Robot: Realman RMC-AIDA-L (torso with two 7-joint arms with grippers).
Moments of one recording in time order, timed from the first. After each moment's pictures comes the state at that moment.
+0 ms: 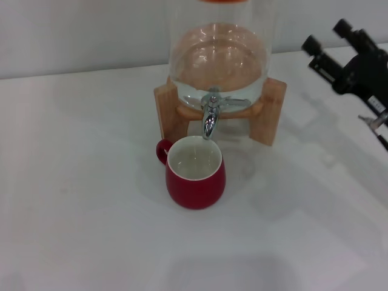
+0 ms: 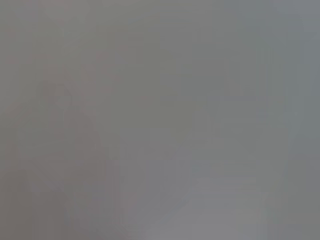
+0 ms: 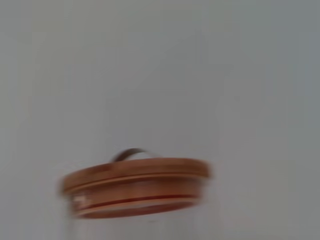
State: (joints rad) left arm -0.23 -2.08 -1.85 -0.10 -0.04 -1.27 2.83; right arm 0.36 2.01 -1.58 -0.27 -0.18 -1.47 0.58
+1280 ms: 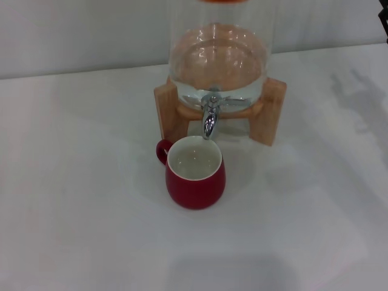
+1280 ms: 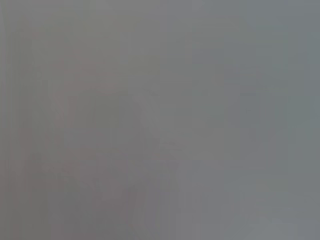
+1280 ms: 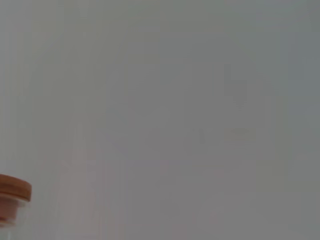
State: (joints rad) left arm -0.22 -2.08 -1.85 -0.10 -0.17 -1.30 2.83; right arm 0.39 2.01 -1.26 -0.29 -0.17 -1.32 0.43
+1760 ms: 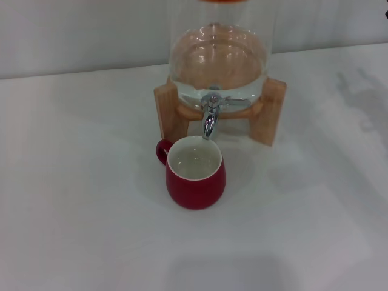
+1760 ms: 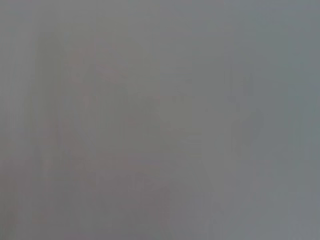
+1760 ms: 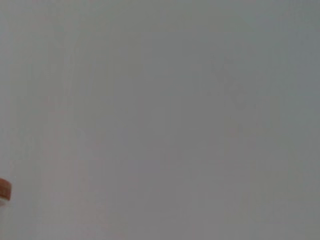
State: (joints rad) left arm -0.19 -2.08 -1.85 -0.10 -0.22 -1.31 2.83; right arm 0.39 2.00 -1.24 -0.29 -0.17 -1.30 0.44
